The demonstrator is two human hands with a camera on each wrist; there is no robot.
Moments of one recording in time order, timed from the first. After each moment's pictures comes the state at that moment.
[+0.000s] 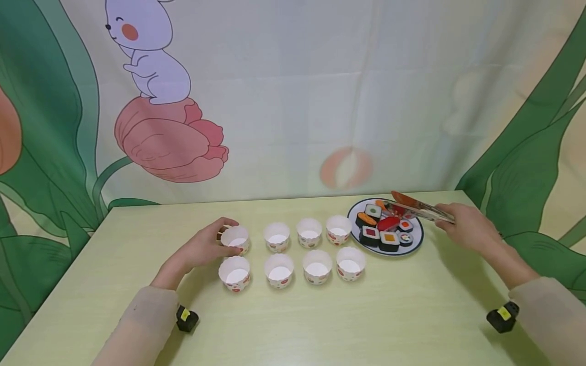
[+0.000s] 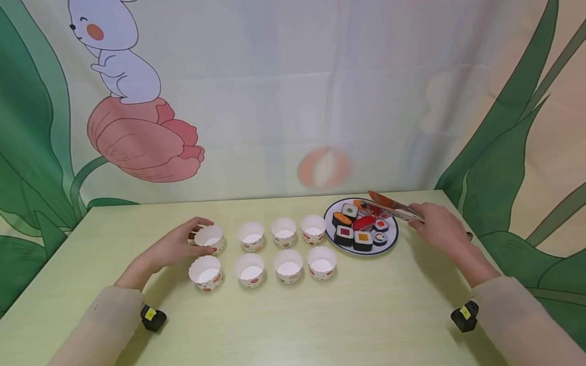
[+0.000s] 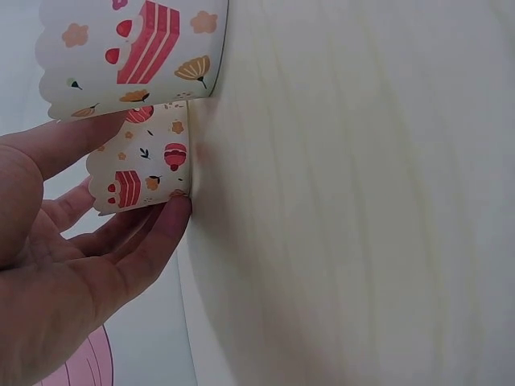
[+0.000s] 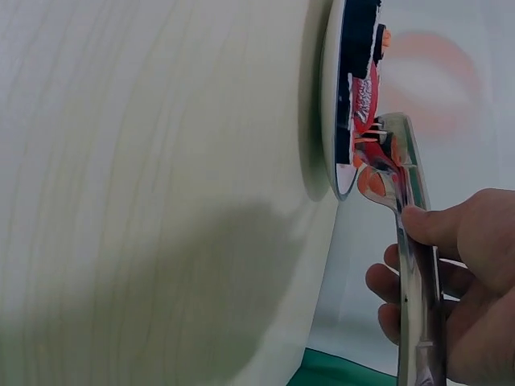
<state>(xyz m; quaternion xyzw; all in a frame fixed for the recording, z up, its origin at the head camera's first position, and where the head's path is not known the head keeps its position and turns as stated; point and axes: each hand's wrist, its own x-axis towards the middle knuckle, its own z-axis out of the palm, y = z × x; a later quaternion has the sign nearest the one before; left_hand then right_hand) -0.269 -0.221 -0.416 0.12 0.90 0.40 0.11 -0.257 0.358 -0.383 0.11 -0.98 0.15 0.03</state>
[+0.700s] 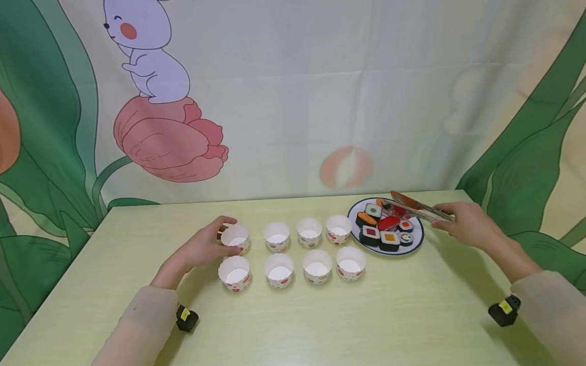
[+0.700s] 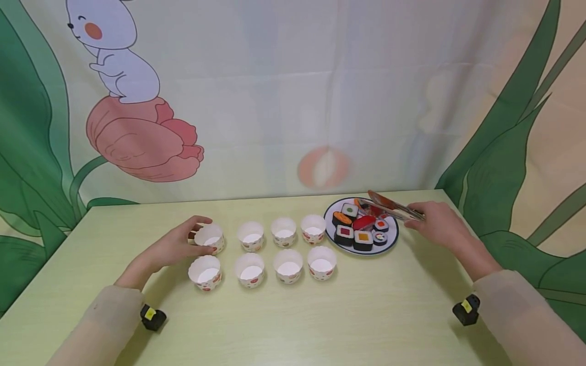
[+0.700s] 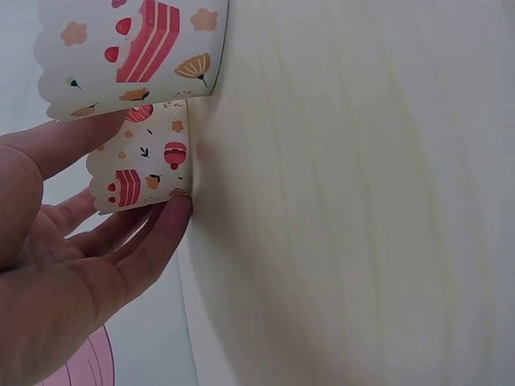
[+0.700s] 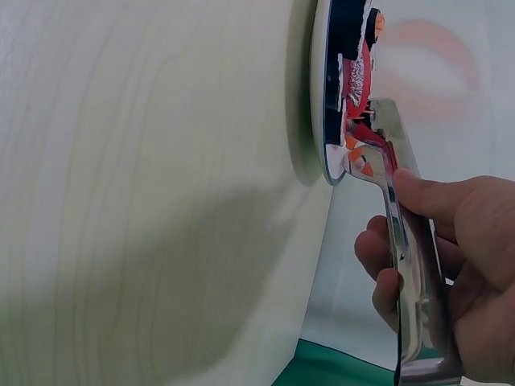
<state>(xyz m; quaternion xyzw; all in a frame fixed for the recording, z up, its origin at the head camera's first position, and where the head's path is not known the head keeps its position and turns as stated) -0.269 -0.221 -0.416 0.12 0.90 0.40 0.11 -0.264 0.360 -0.376 0.12 -0.98 0.18 -0.01</state>
